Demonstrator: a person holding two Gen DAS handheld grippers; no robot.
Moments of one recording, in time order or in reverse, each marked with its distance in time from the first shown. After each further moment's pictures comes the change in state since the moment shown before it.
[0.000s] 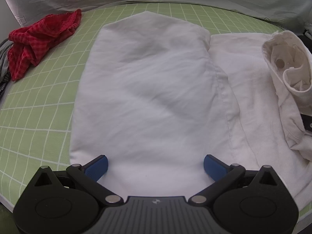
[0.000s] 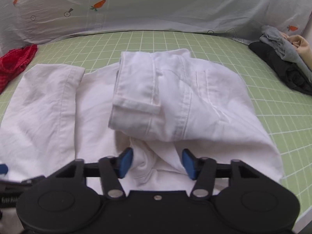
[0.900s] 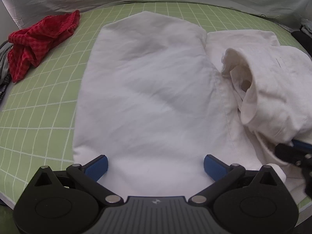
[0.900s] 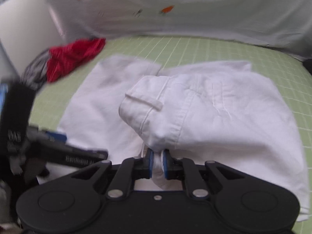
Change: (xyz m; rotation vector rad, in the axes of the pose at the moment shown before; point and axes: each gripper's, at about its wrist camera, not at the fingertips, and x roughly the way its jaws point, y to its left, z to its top) left arm -0.006 -0.002 -0.003 0.020 0.008 0.000; right arm -0.023 0.032 -0.024 -0.166 0.008 0.353
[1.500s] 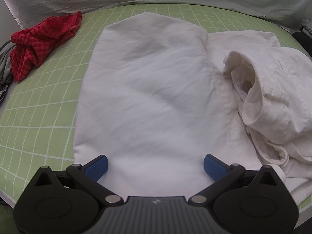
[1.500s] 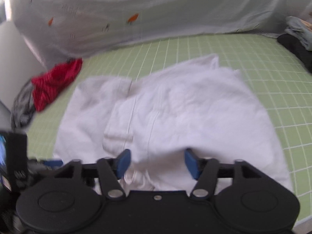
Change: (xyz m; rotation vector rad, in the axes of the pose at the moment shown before) left arm -0.001 0.000 -0.004 -0.007 -0.013 0.009; right arm -0.059 -0.060 0.019 0.285 -0.109 -0.001
